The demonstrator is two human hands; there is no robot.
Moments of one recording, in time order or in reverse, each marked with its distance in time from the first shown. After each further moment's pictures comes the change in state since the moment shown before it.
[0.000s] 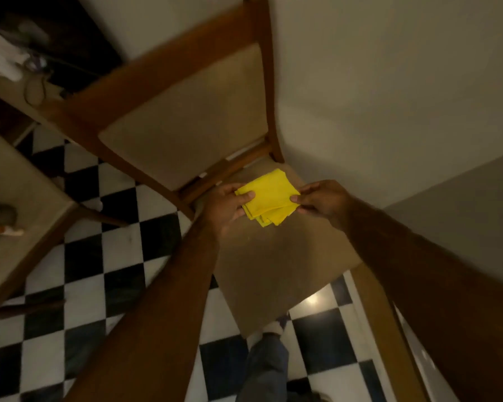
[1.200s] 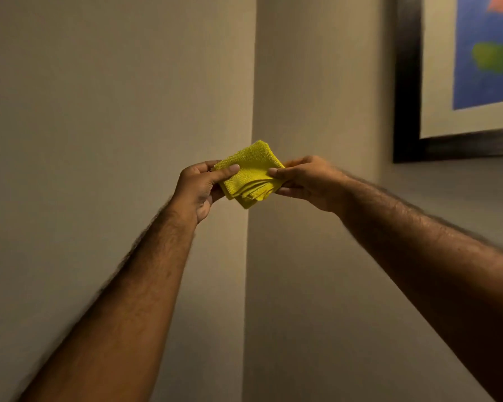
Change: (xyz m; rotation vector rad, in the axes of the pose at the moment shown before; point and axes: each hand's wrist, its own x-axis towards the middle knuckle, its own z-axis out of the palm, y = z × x) left_hand -0.658 0.567 0.277 -0.283 -0.902 1.159; right_hand -0.837 -0.365 -0.275 0.027 0.601 -1.219
